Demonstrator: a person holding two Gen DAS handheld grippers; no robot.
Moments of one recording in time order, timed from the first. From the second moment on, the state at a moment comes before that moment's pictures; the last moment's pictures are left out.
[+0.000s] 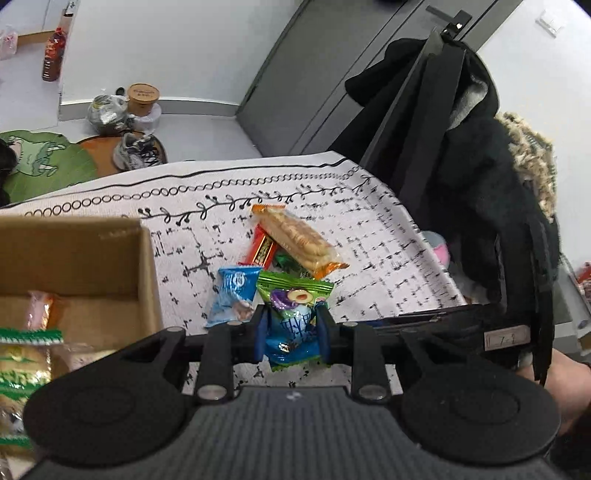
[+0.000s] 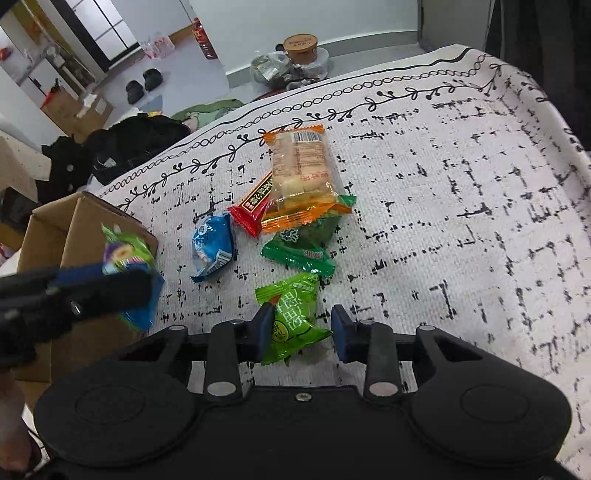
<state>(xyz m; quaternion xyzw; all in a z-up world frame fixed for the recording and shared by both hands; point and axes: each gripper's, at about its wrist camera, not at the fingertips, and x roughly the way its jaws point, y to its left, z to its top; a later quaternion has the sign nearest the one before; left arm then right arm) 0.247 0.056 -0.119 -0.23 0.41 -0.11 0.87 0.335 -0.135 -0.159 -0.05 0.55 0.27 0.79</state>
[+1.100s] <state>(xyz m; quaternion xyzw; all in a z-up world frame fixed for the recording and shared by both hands) 0.175 0.141 -0.071 -0.22 0.35 -0.04 0.91 0.241 -0.097 -0.053 0.05 0.38 0.29 0.88</state>
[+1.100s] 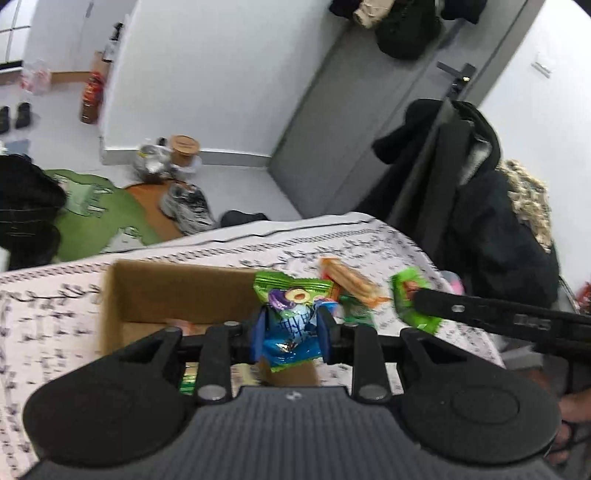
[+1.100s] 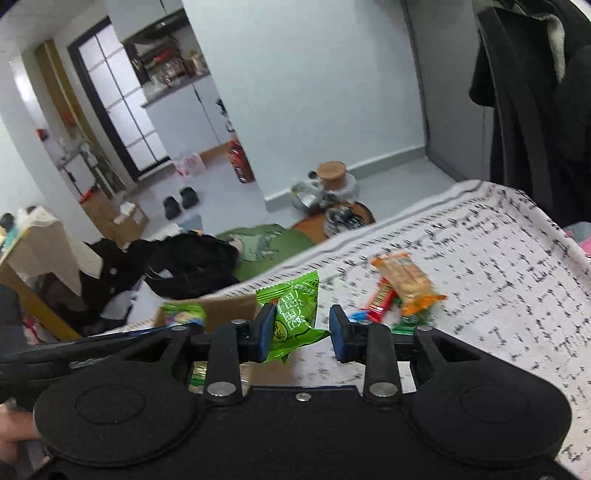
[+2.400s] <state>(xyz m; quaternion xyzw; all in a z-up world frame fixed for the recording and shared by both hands) 0.149 0.087 0.001 -0.12 0.39 0.04 0.91 0.222 -0.179 0.002 0.02 0.33 0.32 0.89</state>
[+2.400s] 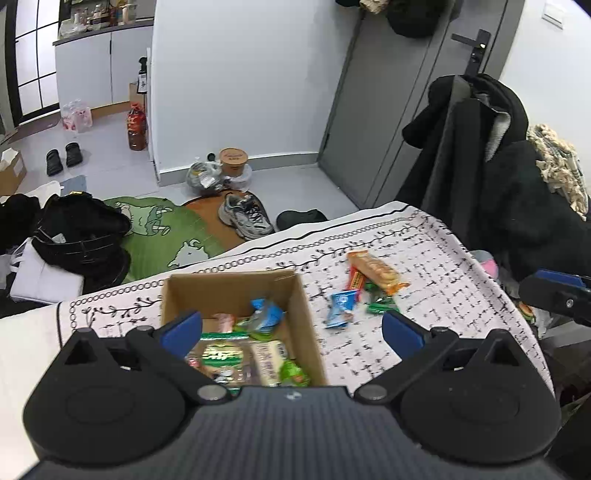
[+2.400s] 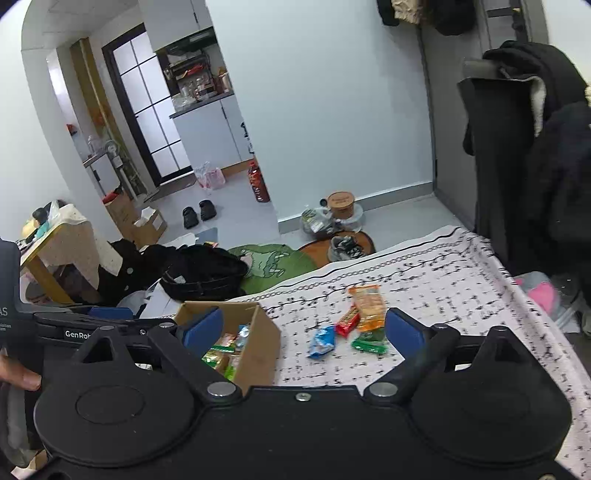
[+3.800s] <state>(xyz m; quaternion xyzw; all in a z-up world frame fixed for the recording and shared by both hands) 0.212 0.026 -0.042 -0.14 0.39 0.01 0.91 0.266 -0.207 -0.041 -0.01 0.34 0.29 0.89</state>
